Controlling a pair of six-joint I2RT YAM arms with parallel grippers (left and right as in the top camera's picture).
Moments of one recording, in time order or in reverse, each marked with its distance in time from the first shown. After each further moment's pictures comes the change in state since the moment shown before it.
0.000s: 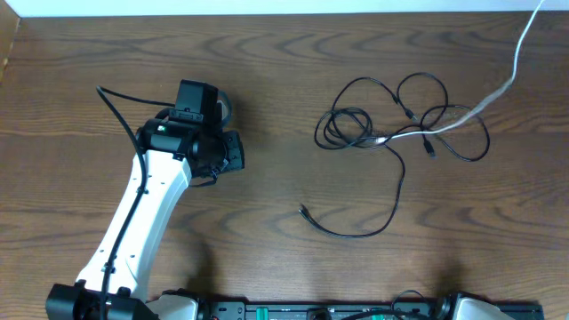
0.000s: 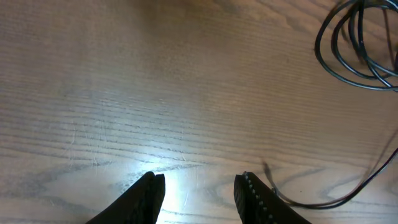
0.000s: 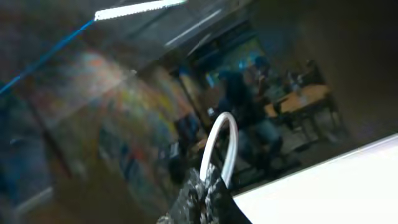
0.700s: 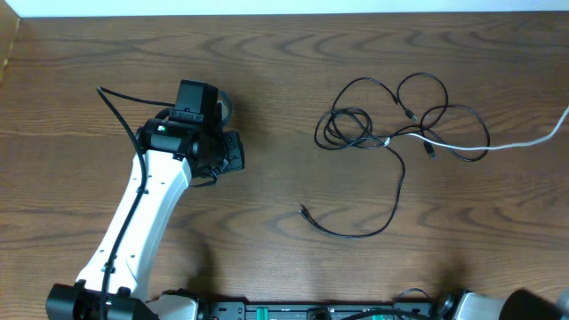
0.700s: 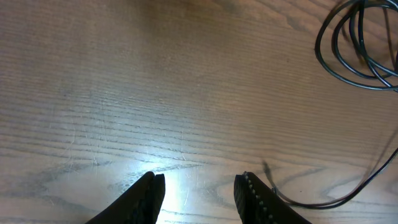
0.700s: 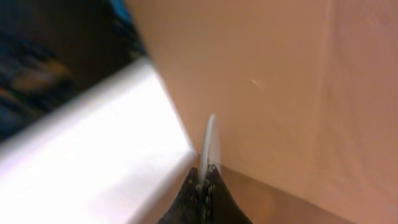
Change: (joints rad) left arm 0.000 0.000 0.000 -0.001 0.000 0.000; right arm -0.211 0.151 0.009 -0.469 0.679 -0.327
